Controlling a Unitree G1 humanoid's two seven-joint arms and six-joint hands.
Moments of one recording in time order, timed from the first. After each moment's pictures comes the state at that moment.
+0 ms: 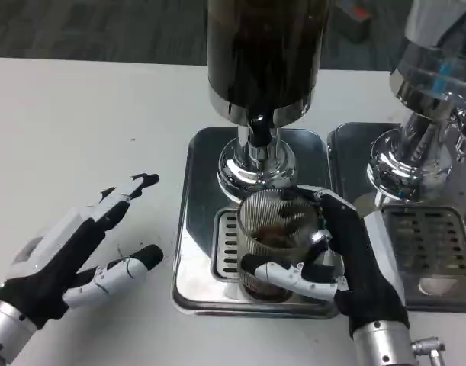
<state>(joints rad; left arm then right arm) -0.13 0.58 -0.06 0.81 0.36 -1.02 -0.01 0.18 0.03 0.26 0.00 -0.42 -0.14 -0.24</state>
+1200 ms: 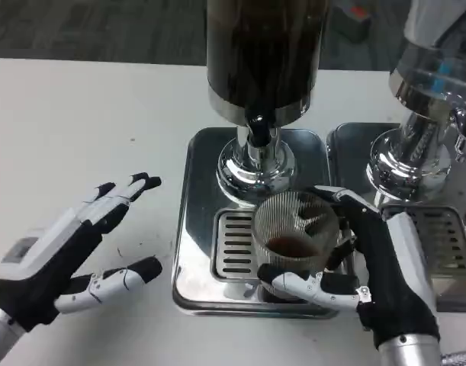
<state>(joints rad) -0.08 0.65 -0.05 0.70 0.44 -1.03 0.06 0.30 -0.02 0.26 -0.21 -0.52 -0.10 -0.22</state>
